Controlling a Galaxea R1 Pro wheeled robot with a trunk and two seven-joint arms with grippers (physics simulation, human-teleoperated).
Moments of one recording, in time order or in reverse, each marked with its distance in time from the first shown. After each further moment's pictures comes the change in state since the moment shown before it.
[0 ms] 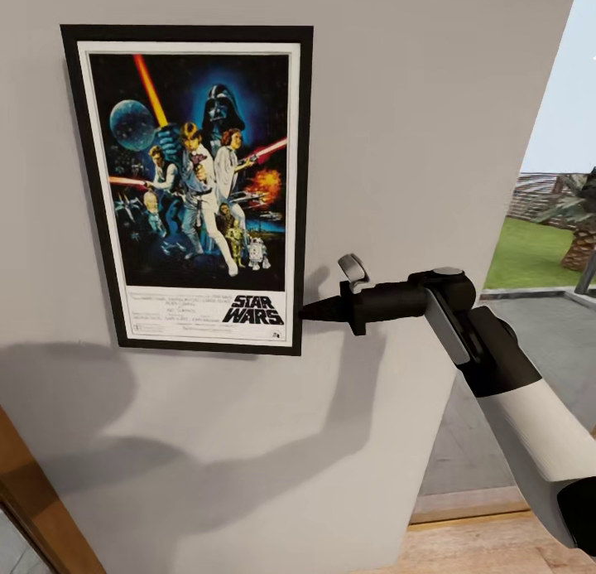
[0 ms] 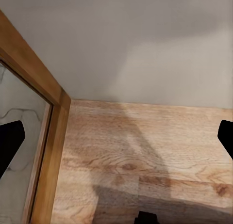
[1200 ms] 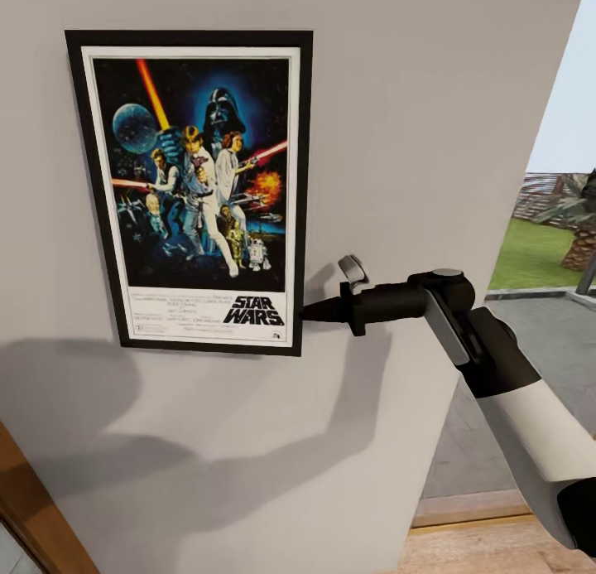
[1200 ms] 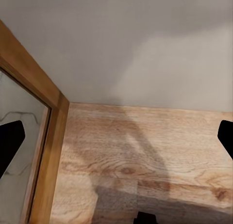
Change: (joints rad) left arm 0.000 -0.003 0.000 -0.001 0.000 -0.001 0.000; right arm 0.003 0.000 0.001 0.006 0.002 -0.004 -0.003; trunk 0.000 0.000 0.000
